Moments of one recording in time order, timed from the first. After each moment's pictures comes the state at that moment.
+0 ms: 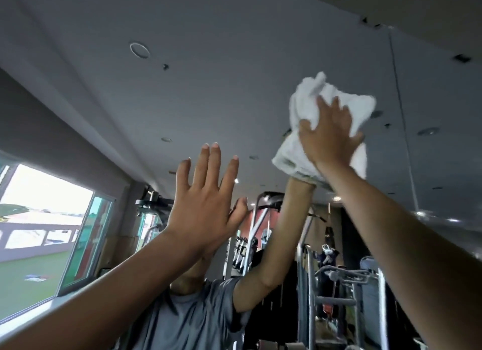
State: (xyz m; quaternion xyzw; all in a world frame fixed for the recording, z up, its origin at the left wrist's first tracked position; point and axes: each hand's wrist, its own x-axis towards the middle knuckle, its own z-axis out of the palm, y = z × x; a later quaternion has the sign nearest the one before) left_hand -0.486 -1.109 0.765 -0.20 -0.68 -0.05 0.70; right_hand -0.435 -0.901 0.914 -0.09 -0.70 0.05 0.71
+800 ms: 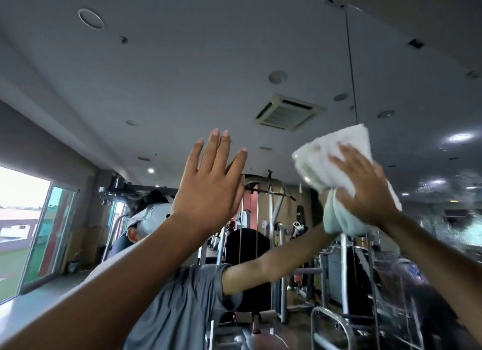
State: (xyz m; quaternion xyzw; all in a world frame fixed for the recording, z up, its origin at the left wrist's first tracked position) left_hand -0.483 -1.027 0.761 -0.26 -0.63 -0.03 0.73; right_hand -0.388 -0.699 0.791 0.05 -0.75 -0.17 0.64
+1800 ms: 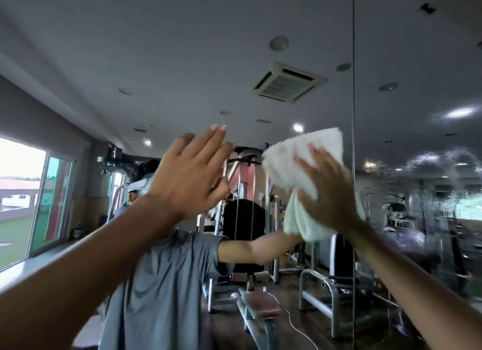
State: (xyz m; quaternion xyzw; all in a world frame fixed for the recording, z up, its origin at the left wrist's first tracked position) left_hand -0.477 -1.065 0.727 -0.33 -0.63 0.02 0.70; right_hand -0.398 -0.761 0.716 0.05 -0.76 -0.16 0.63
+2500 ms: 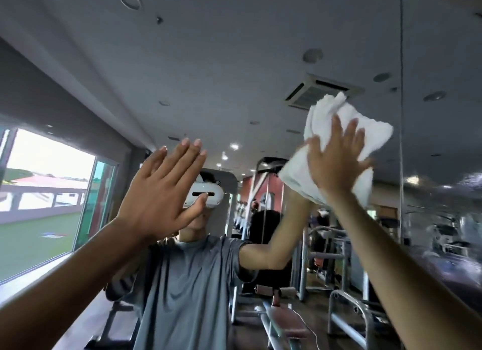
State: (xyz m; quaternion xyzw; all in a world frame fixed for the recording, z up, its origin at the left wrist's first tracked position) left_hand -0.499 -1.181 0.699 -0.26 -0.67 0.01 0.70; right_hand -0.426 -0.880 0.796 -0.14 -0.71 0.10 0.68
